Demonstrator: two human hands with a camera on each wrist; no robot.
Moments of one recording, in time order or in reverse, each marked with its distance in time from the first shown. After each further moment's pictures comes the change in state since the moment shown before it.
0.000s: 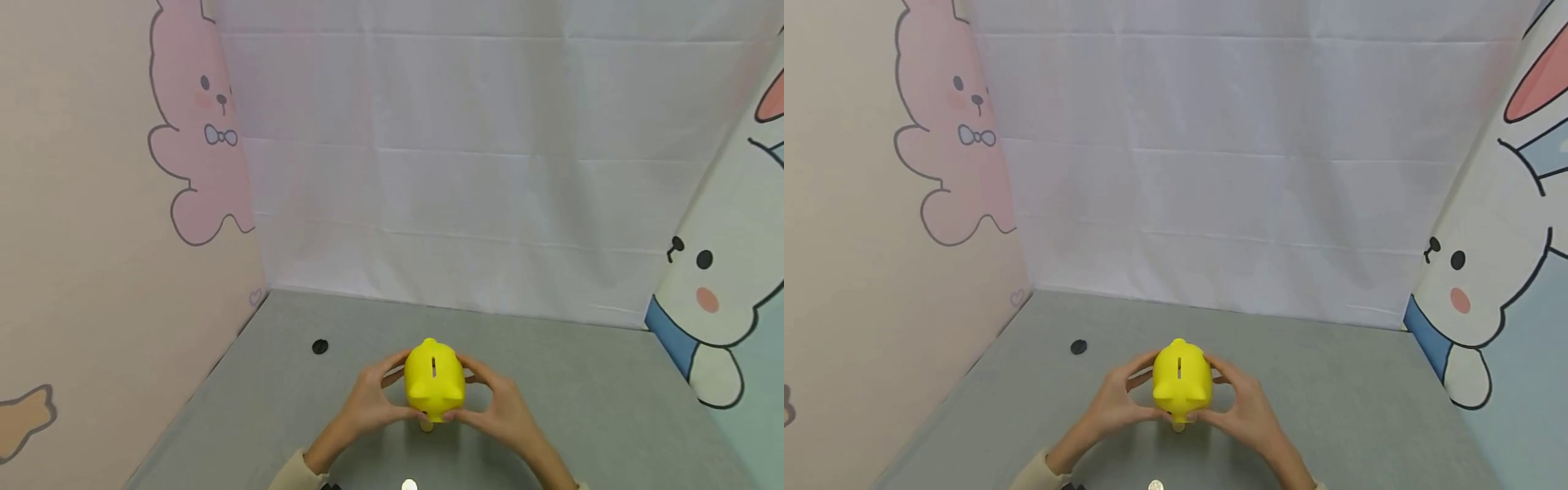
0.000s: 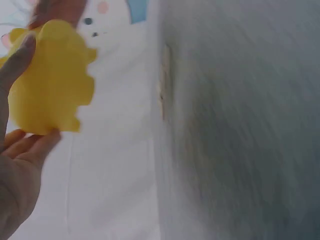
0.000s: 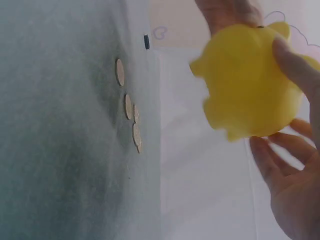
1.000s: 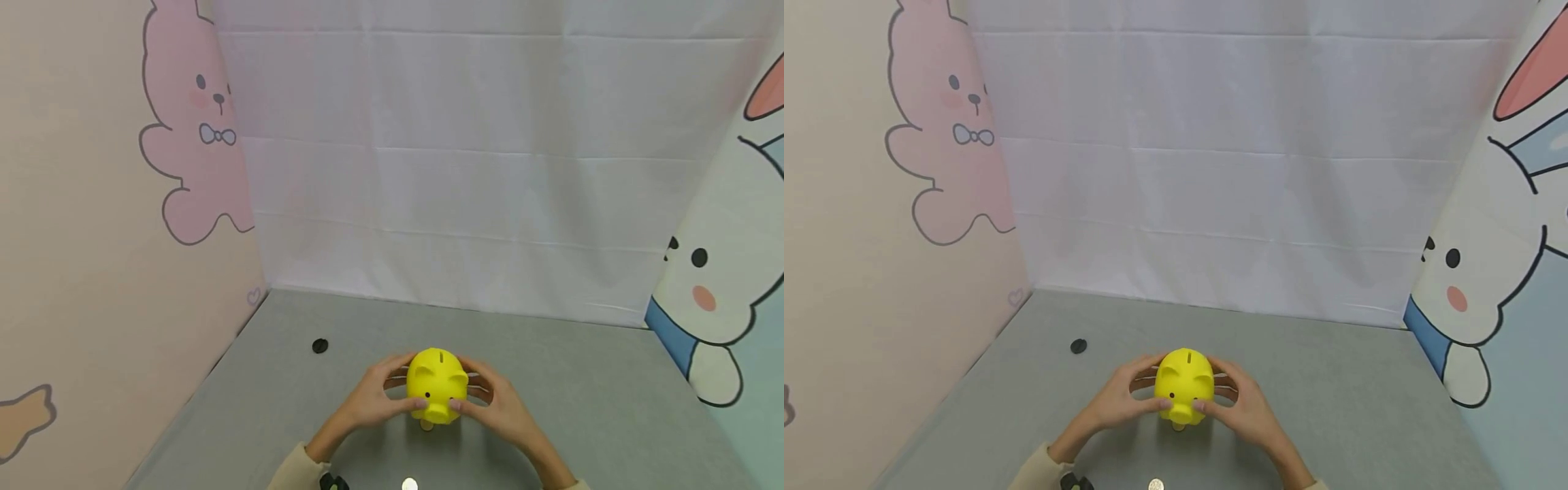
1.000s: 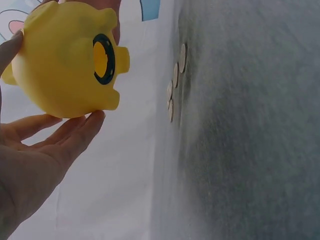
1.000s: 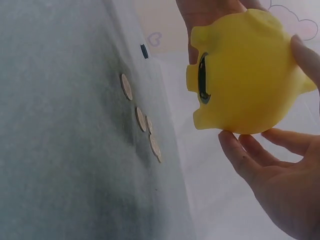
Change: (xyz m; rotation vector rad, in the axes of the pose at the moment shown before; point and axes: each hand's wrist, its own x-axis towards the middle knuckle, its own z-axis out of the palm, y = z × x) left_hand 0.008 -0.004 0.000 -0.043 -0.144 -0.171; right_hand -0.004 0.017 0.000 0.305 -0.139 0.321
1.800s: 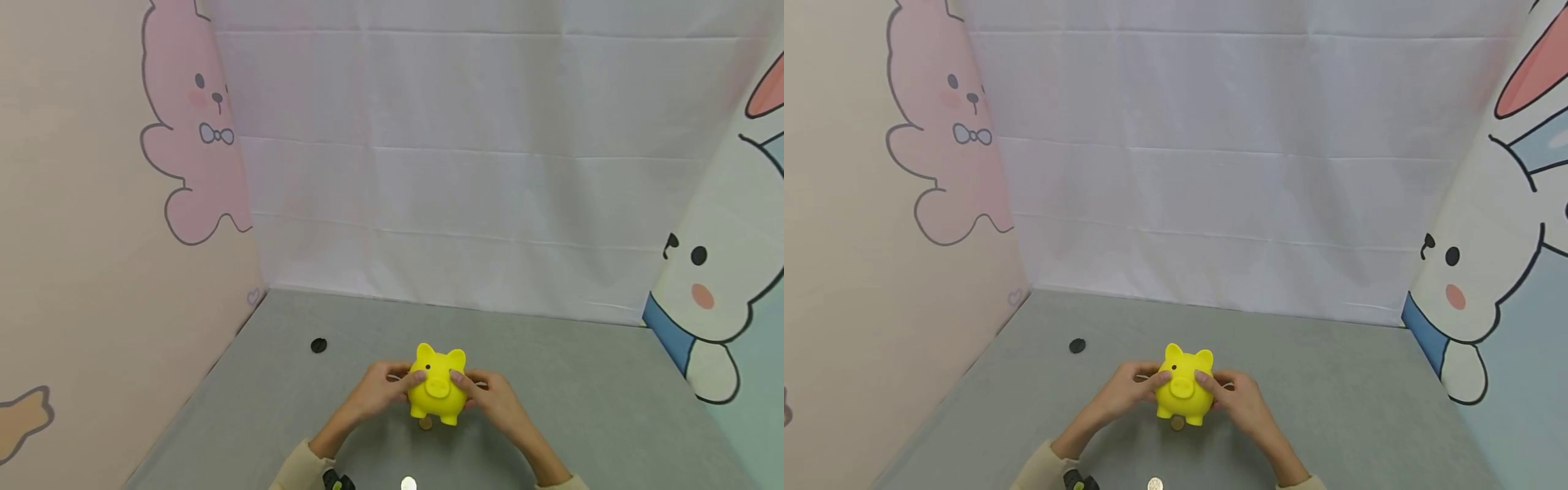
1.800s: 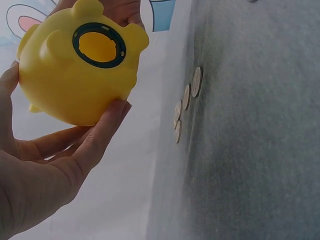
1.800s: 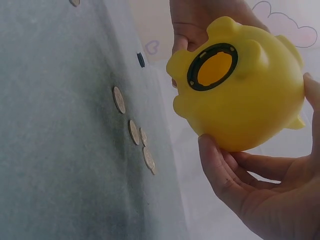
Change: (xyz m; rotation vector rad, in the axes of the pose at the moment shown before) left_hand 0.014 -0.001 0.005 -0.087 0.003 -0.199; right_hand 0.010 -0.013 0.004 -0.031 0.055 0.304
